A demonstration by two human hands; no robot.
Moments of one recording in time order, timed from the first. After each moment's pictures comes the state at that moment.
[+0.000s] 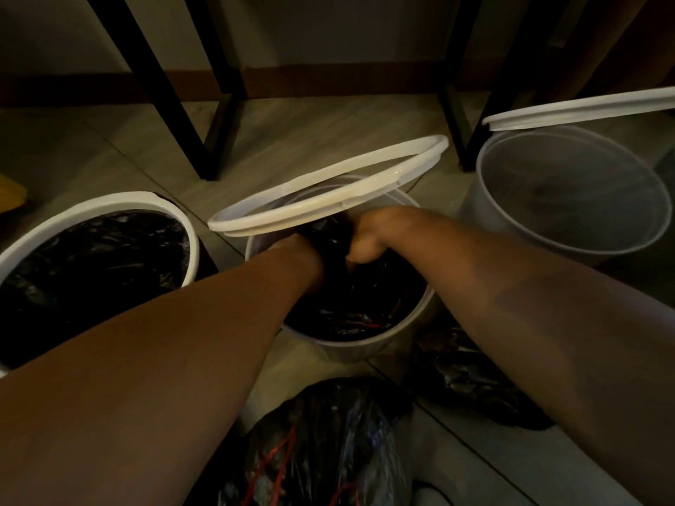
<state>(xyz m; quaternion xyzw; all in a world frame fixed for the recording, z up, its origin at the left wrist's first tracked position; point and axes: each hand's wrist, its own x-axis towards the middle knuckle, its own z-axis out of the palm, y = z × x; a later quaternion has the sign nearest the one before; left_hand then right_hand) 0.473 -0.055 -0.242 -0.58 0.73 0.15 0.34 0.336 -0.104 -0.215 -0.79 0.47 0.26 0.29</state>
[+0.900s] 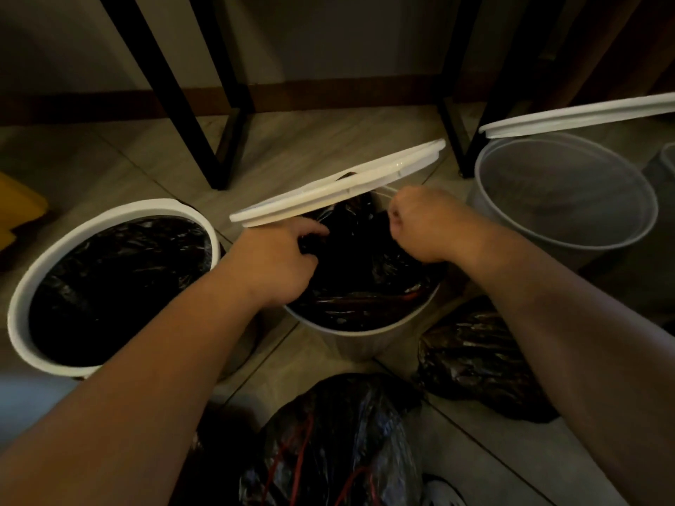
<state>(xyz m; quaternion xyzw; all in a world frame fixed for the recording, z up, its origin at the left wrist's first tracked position) 0.505 0.027 -0.158 -0.70 0.66 0.25 -0.09 0.287 -0.059 -0.172 -0.81 0.56 0.00 0.16</state>
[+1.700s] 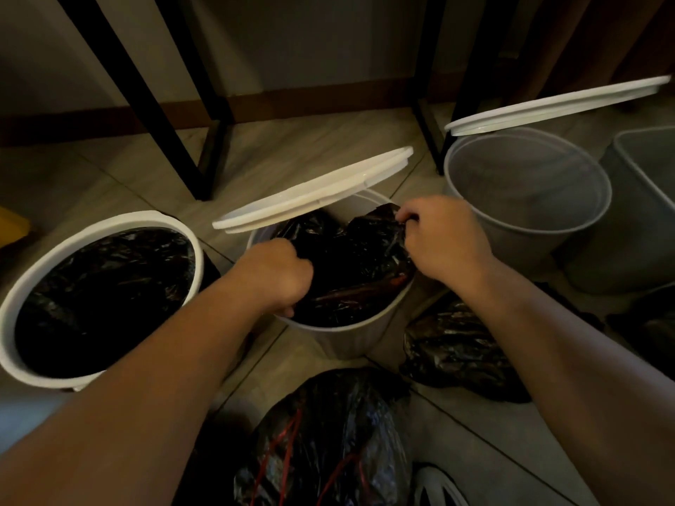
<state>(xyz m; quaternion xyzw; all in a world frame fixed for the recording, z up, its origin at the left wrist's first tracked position) 0.484 0.016 -0.179 -0.75 0.56 0.36 -0.06 0.244 -0.015 -0.192 -0.73 0.64 -0.22 0.13</state>
